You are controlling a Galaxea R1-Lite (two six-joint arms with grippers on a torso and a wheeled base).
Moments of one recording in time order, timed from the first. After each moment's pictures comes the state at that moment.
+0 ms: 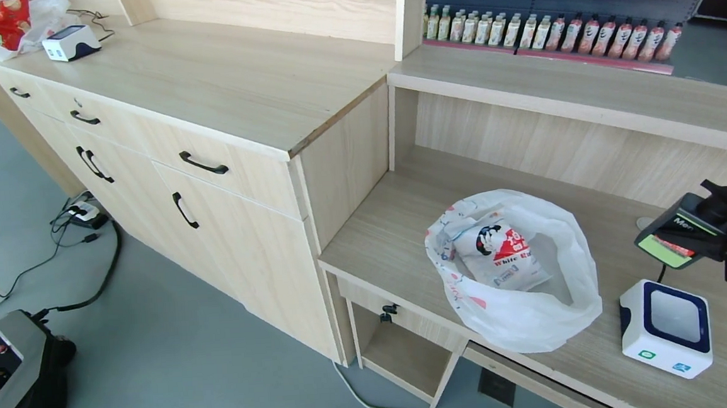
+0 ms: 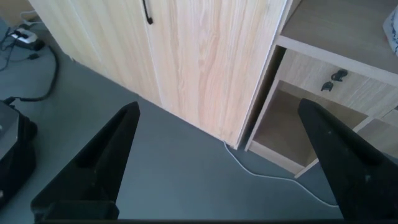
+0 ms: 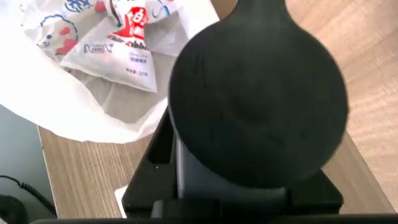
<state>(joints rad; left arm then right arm) 0.00 0.00 0.00 0.00 -0.01 0.00 -0.47 1.57 -0.68 -0.49 0.88 -0.78</state>
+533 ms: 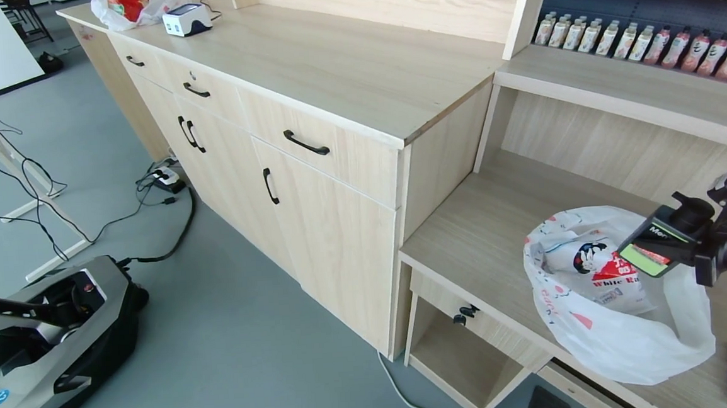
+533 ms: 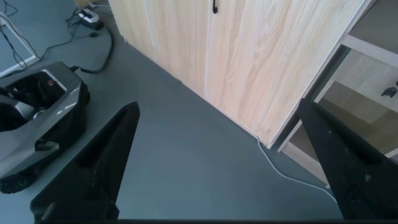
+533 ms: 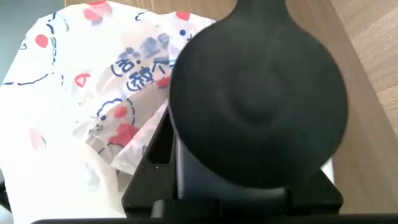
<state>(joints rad) 0.00 0.00 0.00 0.00 -0.01 0.00 -0.44 1.72 -0.71 -0.56 0.84 -0.73</state>
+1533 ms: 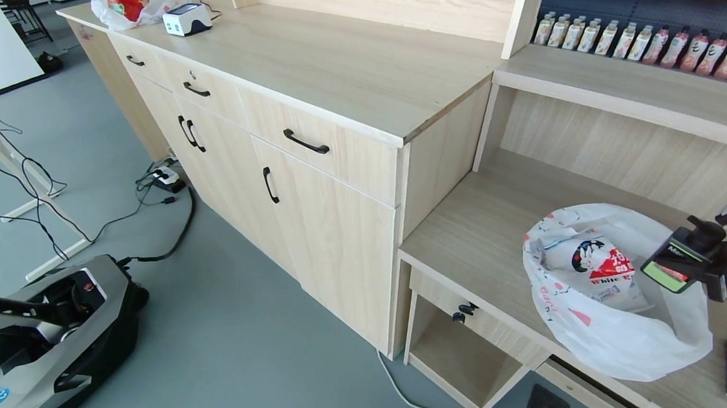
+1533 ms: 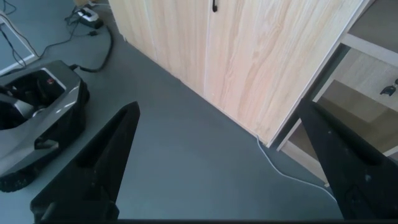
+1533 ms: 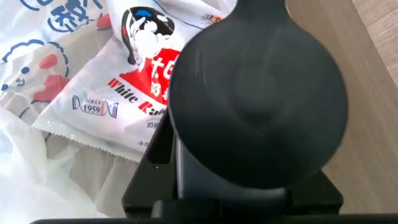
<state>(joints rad) 0.00 0.00 0.00 0.00 -0.01 0.00 -0.58 1.91 -0.73 -0.63 0.84 -0.81</state>
